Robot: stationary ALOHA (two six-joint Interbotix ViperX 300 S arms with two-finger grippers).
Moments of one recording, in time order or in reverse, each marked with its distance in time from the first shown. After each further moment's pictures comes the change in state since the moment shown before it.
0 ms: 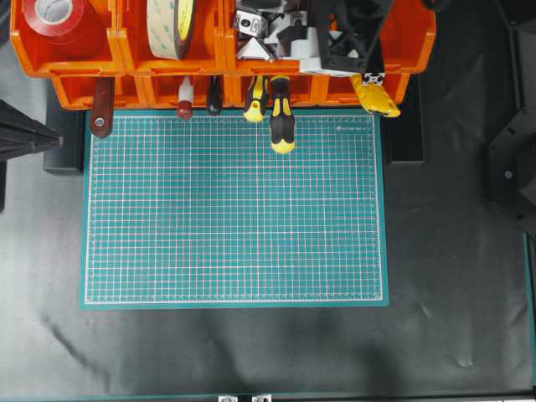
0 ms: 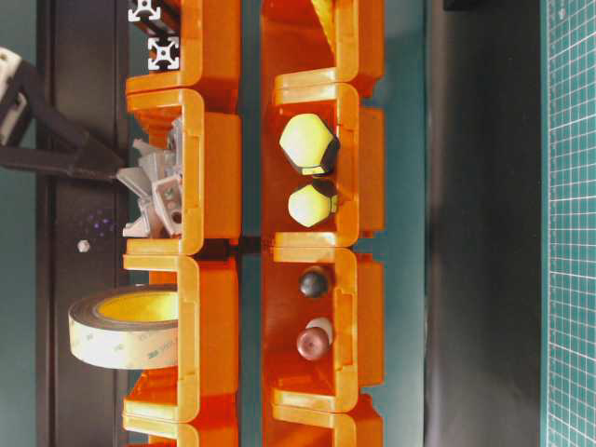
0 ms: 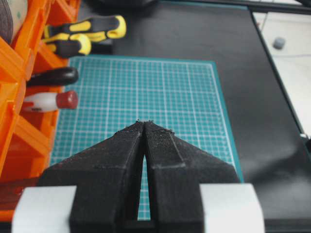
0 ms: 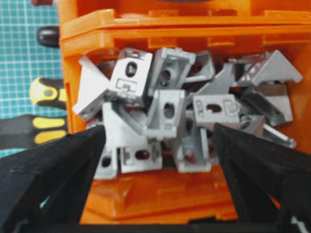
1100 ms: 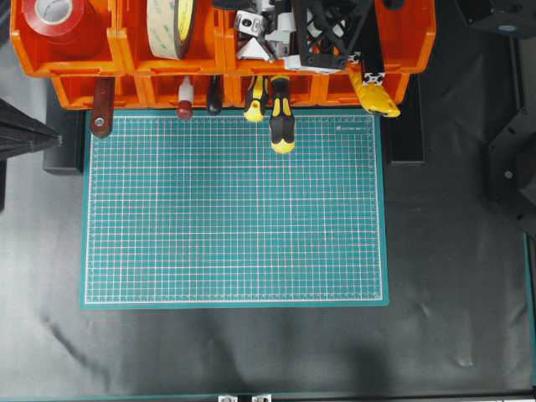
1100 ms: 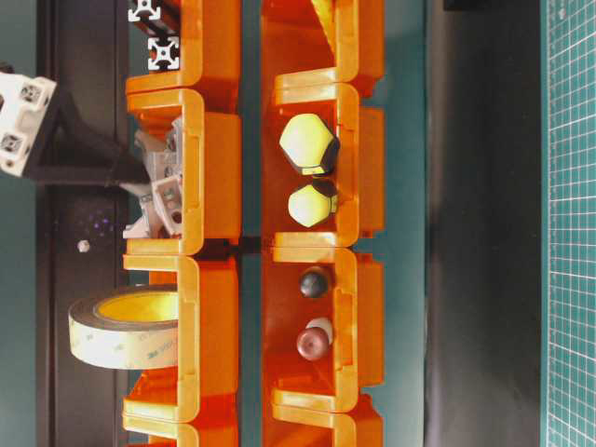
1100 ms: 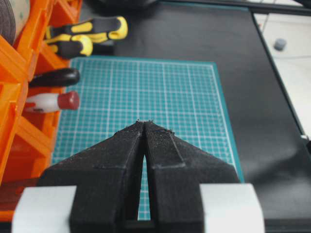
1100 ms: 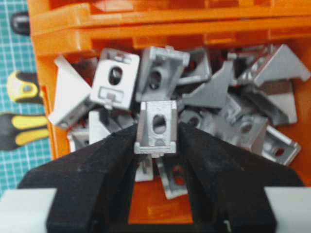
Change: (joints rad) left arm 0.003 -0.005 0.000 0.000 -0.002 0.002; right arm -0.003 0.057 -0.037 -0.021 0.043 0.006
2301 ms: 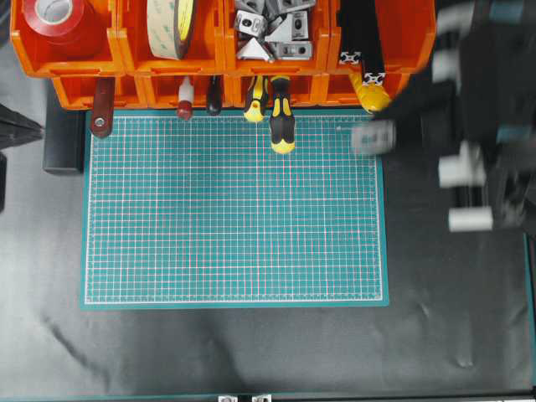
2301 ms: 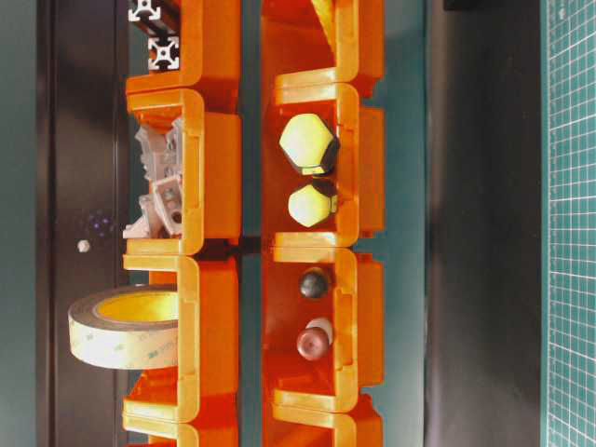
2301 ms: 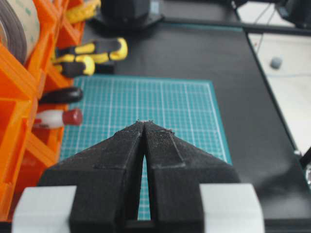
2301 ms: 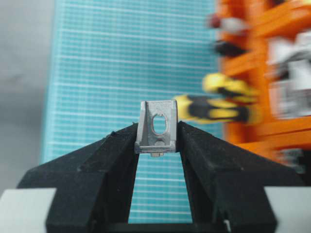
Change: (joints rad) left arm 0.002 -0.067 -0.017 0.000 0.017 0.011; right arm 0.459 -0.479 0.445 -0.017 -0.290 0.387
